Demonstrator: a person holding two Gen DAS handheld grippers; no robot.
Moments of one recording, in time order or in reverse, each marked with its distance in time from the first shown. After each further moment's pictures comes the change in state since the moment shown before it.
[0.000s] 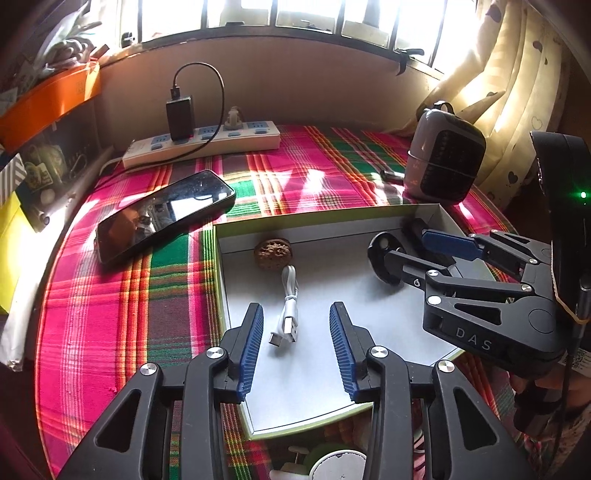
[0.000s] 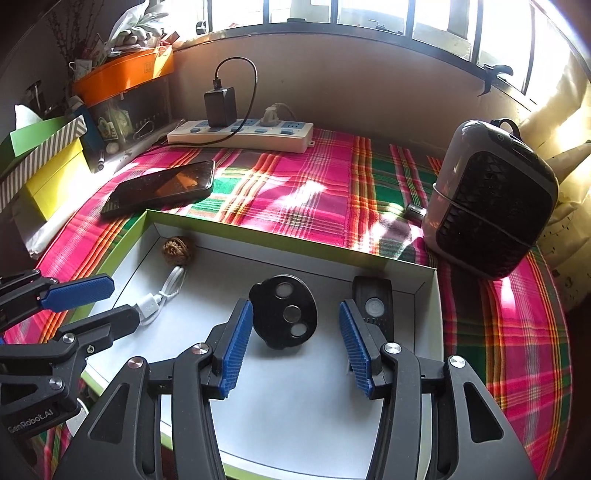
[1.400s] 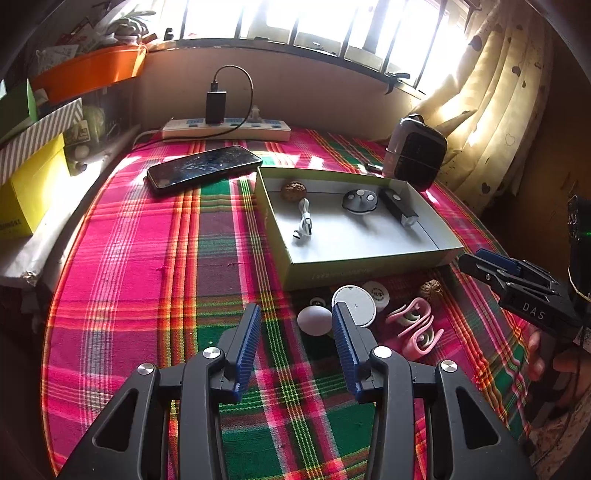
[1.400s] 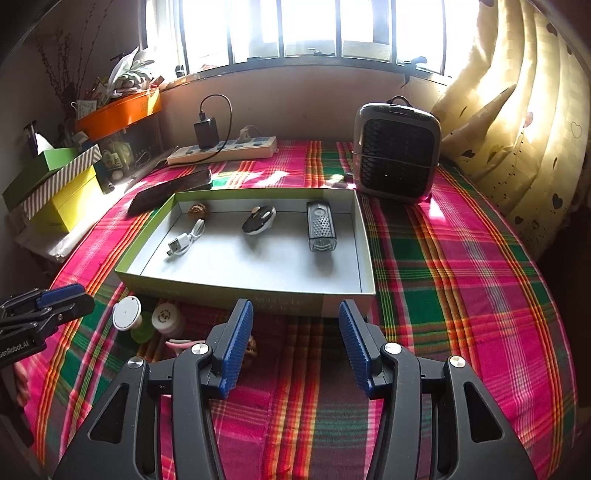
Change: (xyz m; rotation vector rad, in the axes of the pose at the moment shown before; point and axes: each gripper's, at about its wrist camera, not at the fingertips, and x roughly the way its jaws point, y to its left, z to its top) left arm -0.075 0.034 -0.092 -0.059 -0.060 -0.085; right arm -0.099 -0.001 -0.093 0.176 -0.103 -0.057
